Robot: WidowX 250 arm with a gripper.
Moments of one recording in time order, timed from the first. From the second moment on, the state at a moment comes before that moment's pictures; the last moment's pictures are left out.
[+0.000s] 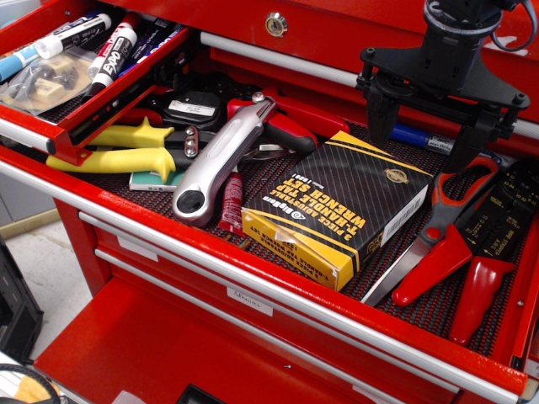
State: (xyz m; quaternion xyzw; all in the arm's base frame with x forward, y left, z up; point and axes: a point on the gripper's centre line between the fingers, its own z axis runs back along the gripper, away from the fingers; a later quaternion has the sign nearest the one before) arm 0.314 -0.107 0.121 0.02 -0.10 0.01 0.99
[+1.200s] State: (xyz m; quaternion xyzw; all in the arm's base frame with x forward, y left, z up) arm 0.322 0.053 0.087 0.10 -0.09 0.01 0.99
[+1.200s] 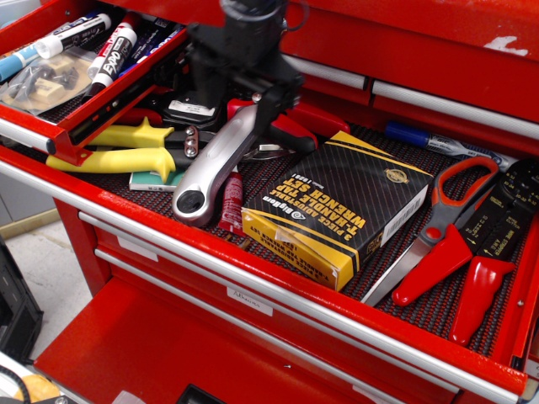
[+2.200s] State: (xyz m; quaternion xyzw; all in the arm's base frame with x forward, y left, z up) arm 0.312 0.060 0.047 0.02 -0.12 0.01 0.99
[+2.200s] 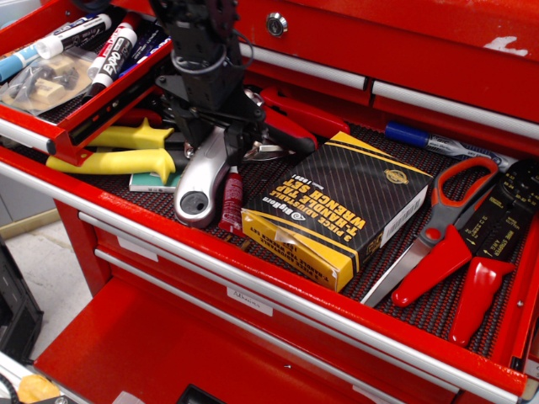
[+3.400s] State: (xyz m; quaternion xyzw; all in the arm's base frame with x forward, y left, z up) arm 0.307 0.151 0.175 0.17 -0.01 -0.10 0.98
